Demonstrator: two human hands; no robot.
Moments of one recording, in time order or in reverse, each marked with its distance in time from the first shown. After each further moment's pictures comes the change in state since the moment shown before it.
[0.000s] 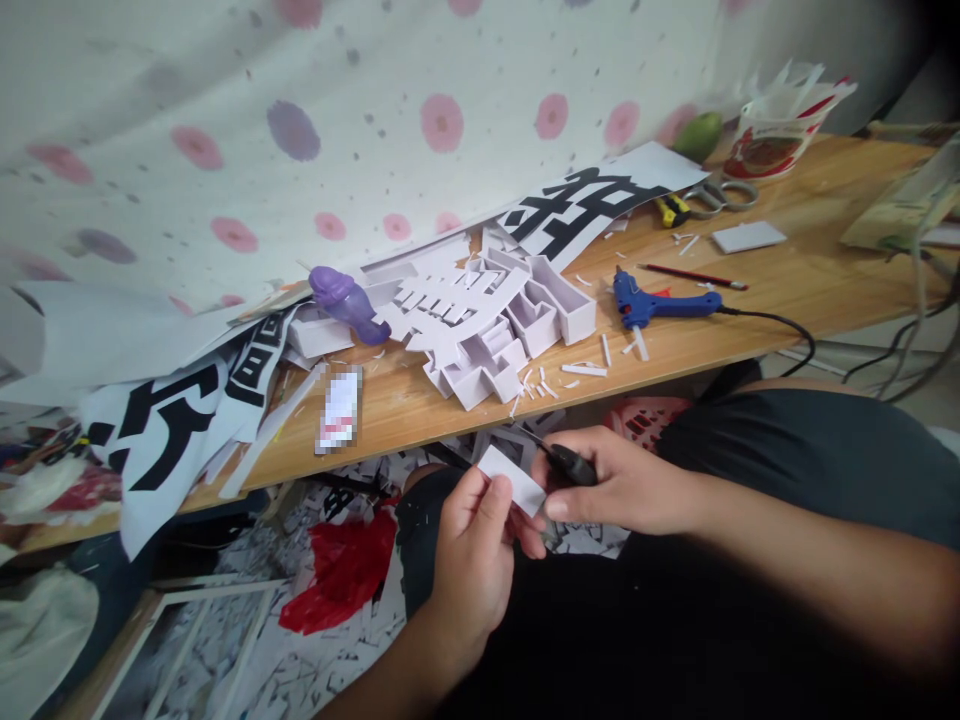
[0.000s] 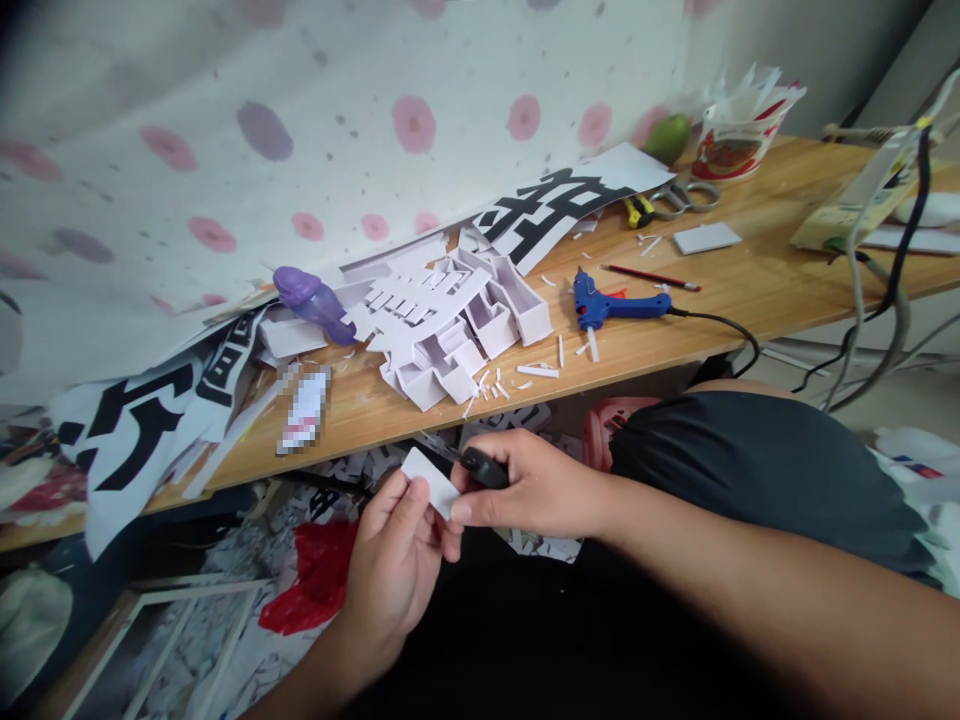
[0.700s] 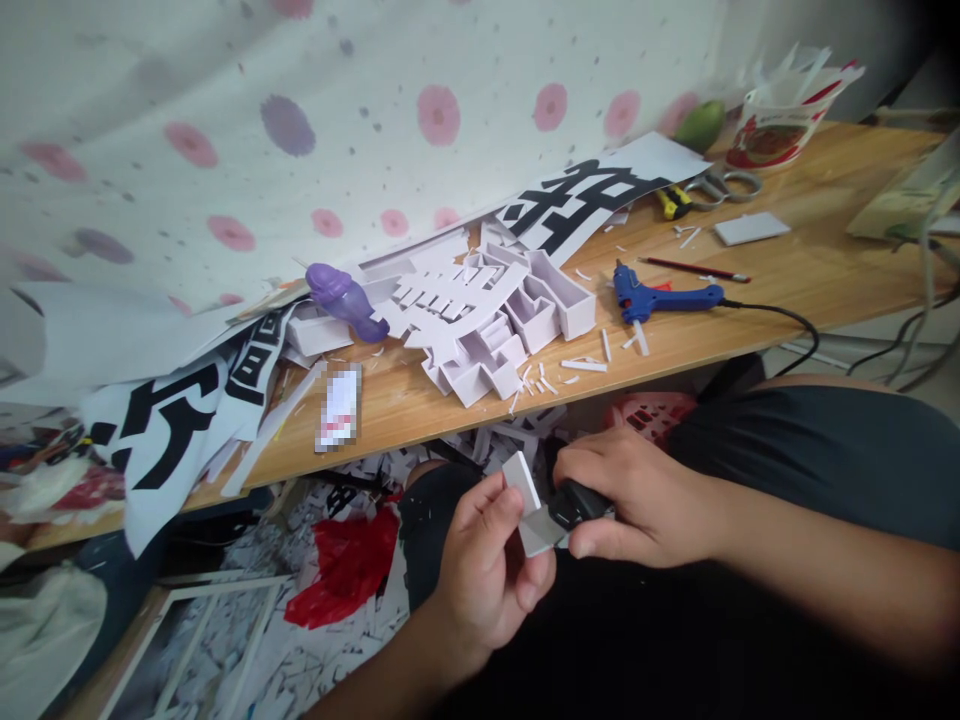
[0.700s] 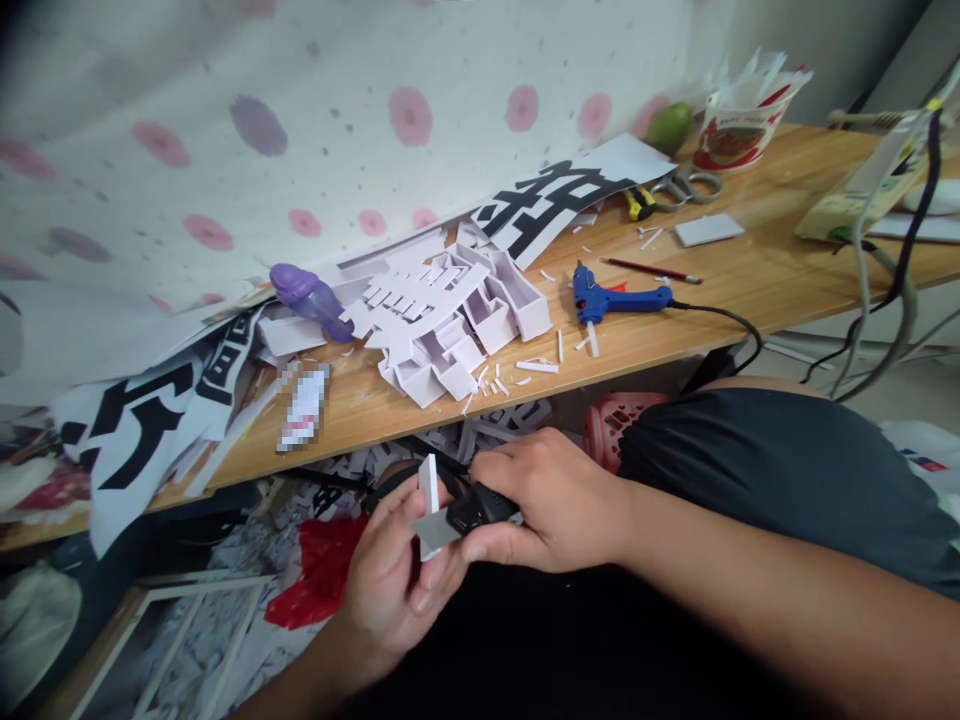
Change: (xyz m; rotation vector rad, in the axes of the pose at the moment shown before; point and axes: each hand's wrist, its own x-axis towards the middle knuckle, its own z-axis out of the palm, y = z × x) left_hand -0.006 -0.001 0.002 -0.355 -0.241 -0.153; right_hand -0.017 0.005 -0.003 -0.927 0.052 -0.311
